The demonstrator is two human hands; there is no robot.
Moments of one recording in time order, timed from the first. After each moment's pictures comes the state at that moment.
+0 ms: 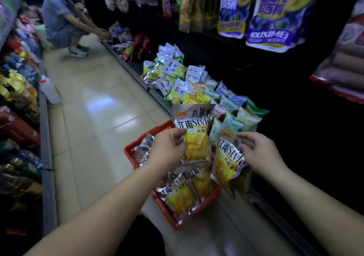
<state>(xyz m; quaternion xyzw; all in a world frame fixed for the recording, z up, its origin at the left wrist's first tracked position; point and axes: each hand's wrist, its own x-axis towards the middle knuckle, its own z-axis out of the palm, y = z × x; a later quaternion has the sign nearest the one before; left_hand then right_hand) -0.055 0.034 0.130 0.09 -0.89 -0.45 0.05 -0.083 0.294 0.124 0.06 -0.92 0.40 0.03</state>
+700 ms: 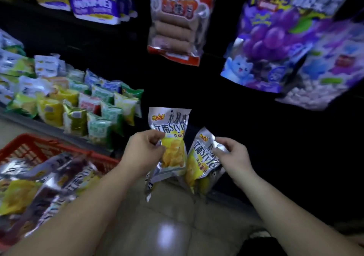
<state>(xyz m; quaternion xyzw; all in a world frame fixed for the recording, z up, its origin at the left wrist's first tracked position) -0.052 0.287 0.085 -0.16 -0.86 -0.47 -0.09 0.065 0.528 0.073 -0.33 -0.79 0.51 0.13</state>
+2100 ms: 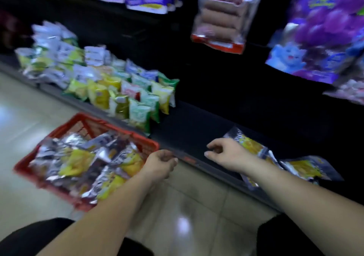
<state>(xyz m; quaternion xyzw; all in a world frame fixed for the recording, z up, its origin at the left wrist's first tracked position) -0.019 0.207 -0.003 0.05 -0.78 -0.56 -0.27 0.035 0.429 0.078 -0.14 -0.93 0.30 -0.12</state>
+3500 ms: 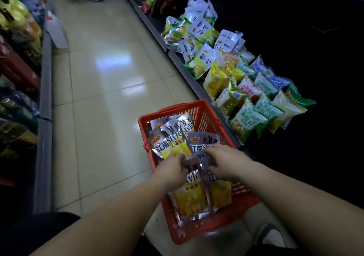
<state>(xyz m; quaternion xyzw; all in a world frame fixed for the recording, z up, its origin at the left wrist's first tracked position) -0.025 -0.016 -0.051 0.13 -0.92 -0.33 -0.19 -0.108 0.157 0.003 0.30 -0.92 -0.02 -0.27</state>
